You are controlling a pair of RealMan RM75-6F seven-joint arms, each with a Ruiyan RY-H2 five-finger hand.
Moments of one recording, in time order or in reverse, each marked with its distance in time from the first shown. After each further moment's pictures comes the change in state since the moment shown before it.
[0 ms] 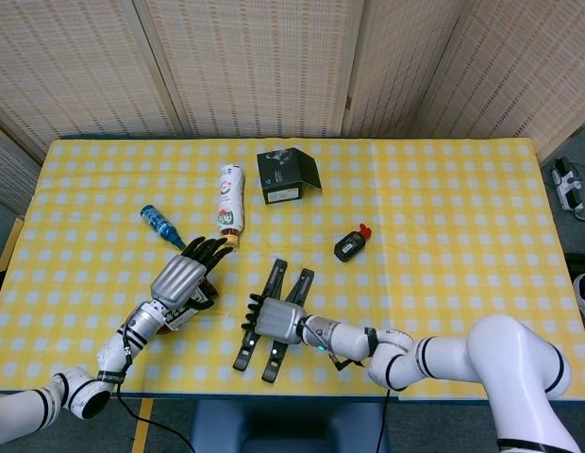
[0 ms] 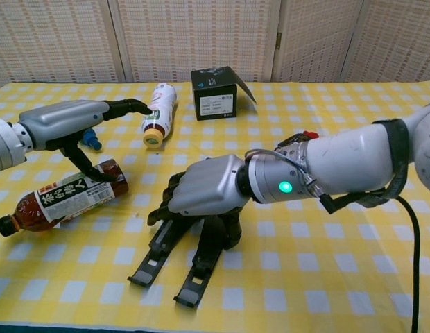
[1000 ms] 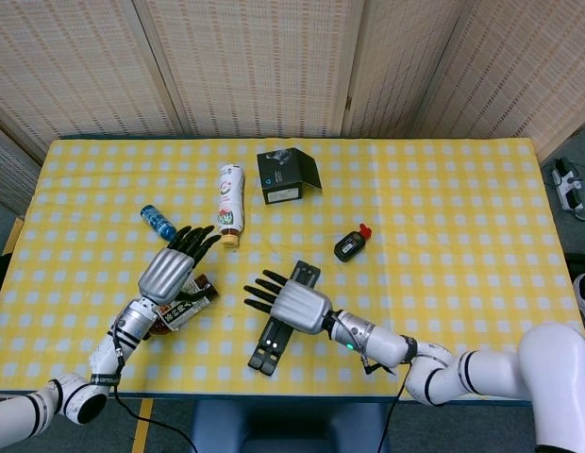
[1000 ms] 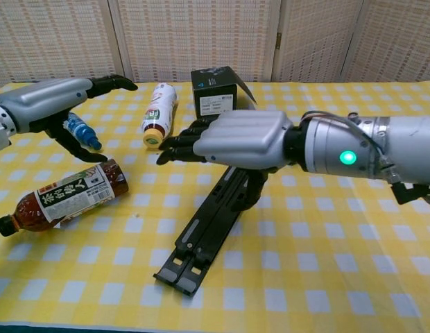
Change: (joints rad) left arm 0.042 0.040 -0.041 -0.079 -0.050 0.077 0.086; right arm -0.190 0.133 -0.018 -0.152 -0.086 0.363 0.055
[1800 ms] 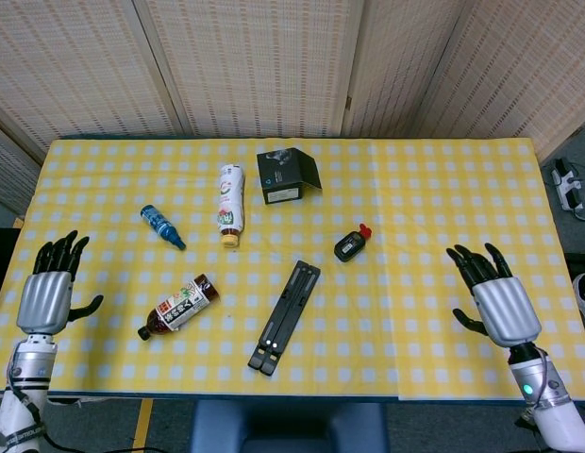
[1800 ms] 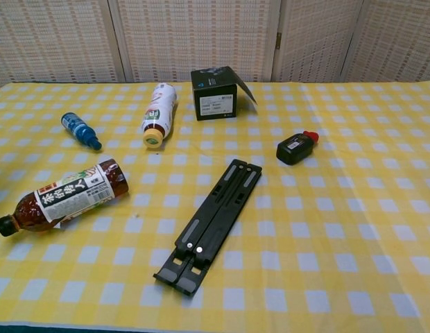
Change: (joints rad) left arm 0.332 0.243 0.022 -0.246 -0.158 0.332 0.142; right arm -0.660 0.432 -0.123 -0.246 0.061 0.676 0.148
